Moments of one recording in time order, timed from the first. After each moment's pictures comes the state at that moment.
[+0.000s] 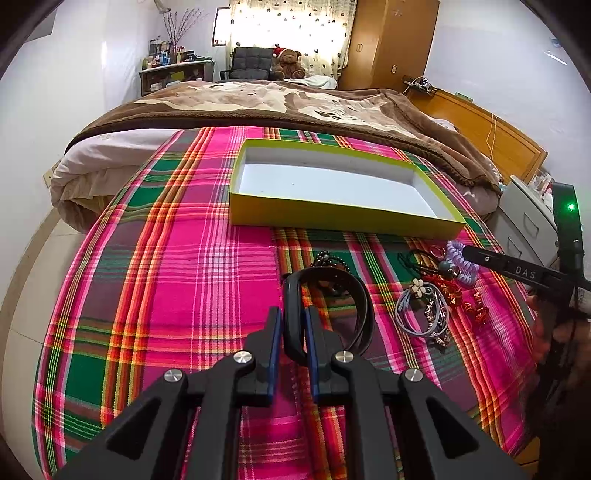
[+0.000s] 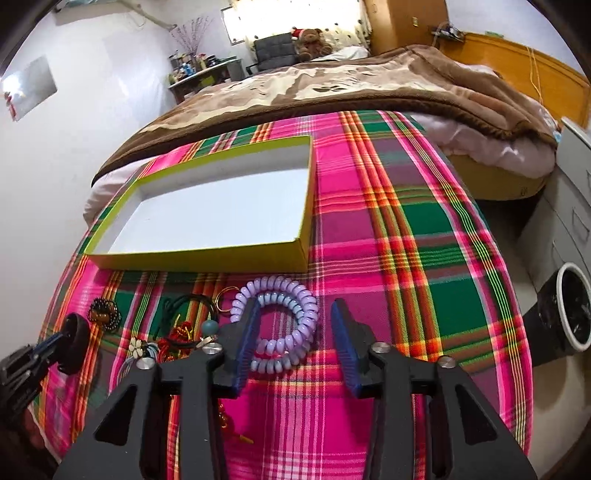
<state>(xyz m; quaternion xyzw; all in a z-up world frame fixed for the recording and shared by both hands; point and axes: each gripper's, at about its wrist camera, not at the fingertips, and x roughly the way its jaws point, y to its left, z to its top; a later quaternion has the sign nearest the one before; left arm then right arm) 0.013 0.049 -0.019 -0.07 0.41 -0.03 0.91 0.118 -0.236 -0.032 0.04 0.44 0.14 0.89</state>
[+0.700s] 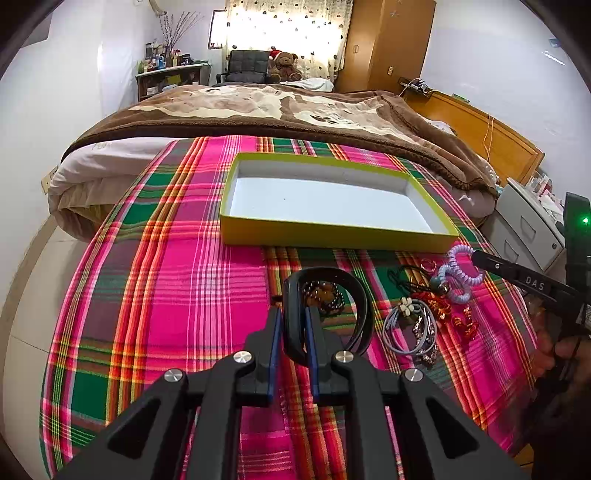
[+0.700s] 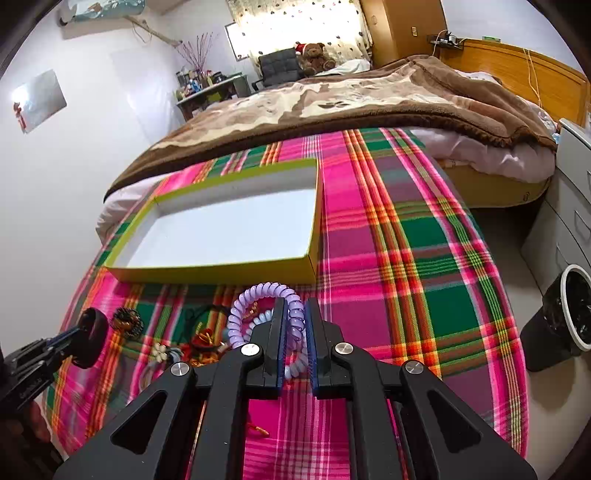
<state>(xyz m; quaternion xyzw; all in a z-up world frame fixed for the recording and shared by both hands) 0.022 0.045 -0.002 -0.07 0.41 -0.03 0.91 0.109 -0.245 -0.013 0.07 0.41 0.15 0.90</state>
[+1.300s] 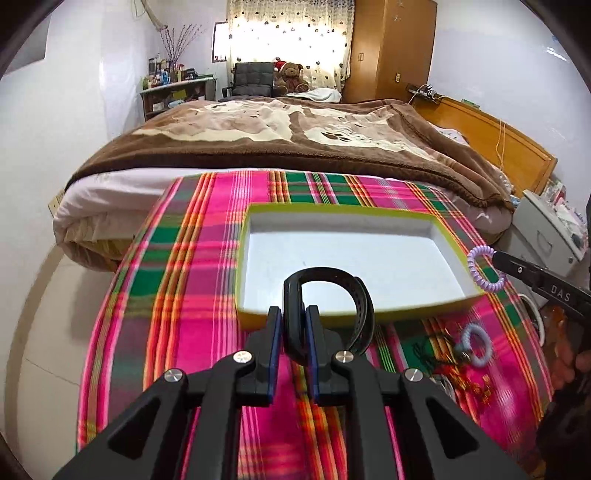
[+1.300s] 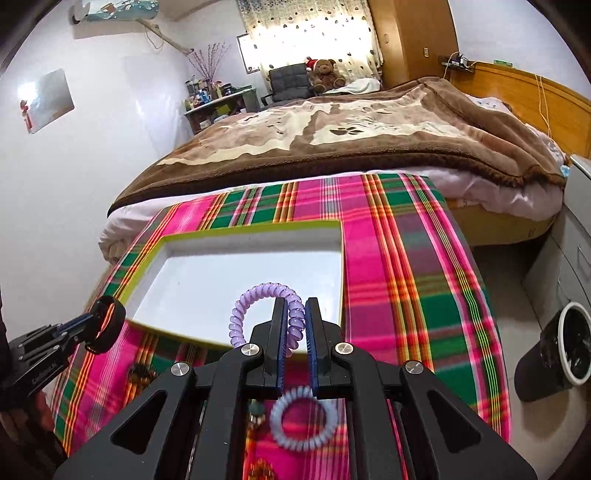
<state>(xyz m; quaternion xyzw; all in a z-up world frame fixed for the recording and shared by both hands) 0.084 0.054 0.023 -0.04 0.39 -0.01 0.92 0.154 -0.218 0.024 0.05 0.38 0.16 0.91</state>
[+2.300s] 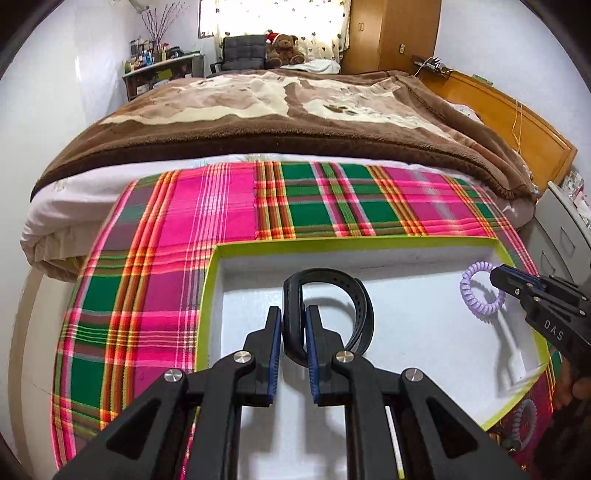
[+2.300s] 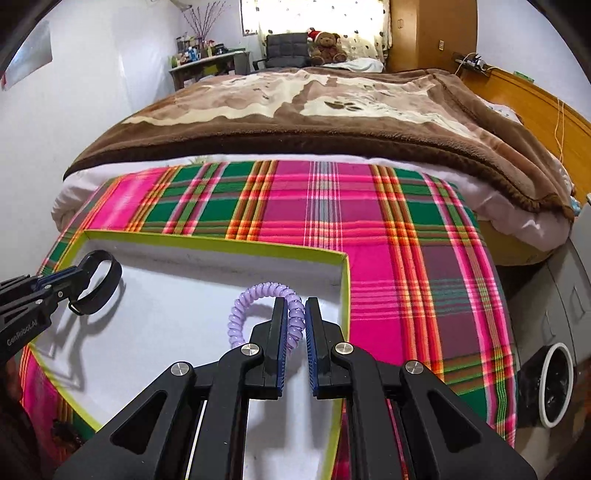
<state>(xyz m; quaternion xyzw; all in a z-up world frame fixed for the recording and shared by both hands) 0.202 0.053 -0.018 -0.03 0.44 -0.02 0.89 0.252 -0.183 -0.024 -0.04 0.43 0.12 0.89</state>
